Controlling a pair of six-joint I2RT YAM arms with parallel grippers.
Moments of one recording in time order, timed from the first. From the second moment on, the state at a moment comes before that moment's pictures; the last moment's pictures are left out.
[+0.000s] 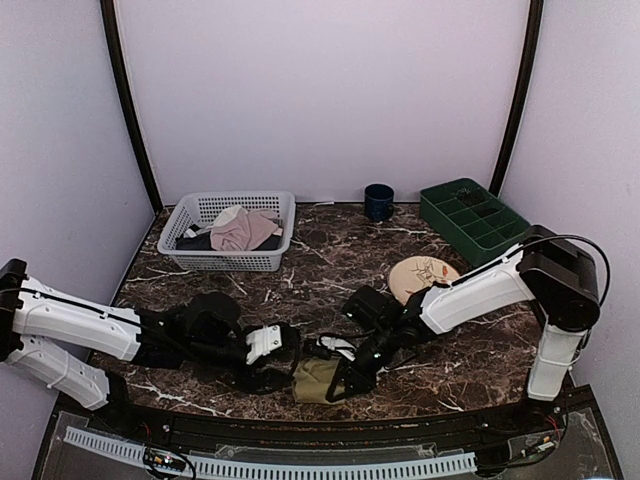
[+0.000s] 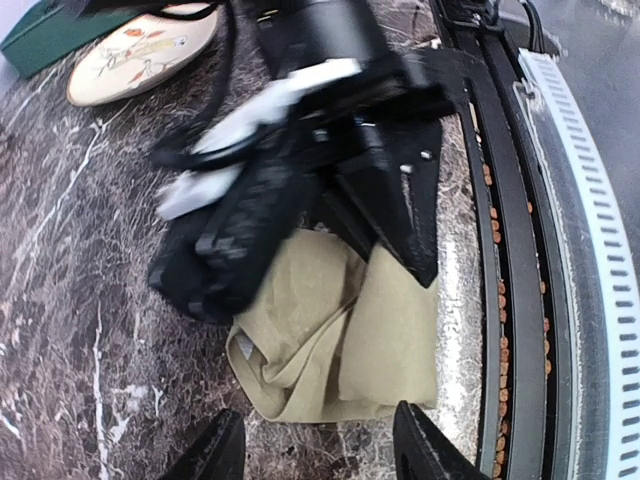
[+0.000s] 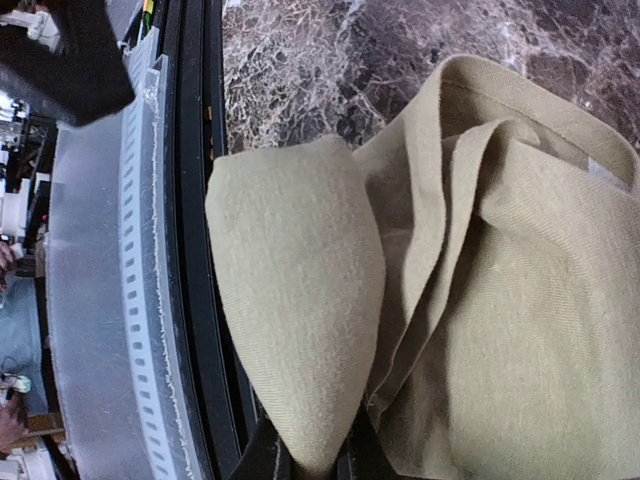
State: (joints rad) left arm -1.10 1.28 0.52 0.08 0.20 0.25; right arm 1.07 1.84 0.92 -0.17 -0.71 0.02
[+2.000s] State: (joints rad) left arm -0.85 2.07 1.02 -0.10 1.12 -0.05; right arm 1.20 1.51 0.73 -0.08 -0.18 -0.19
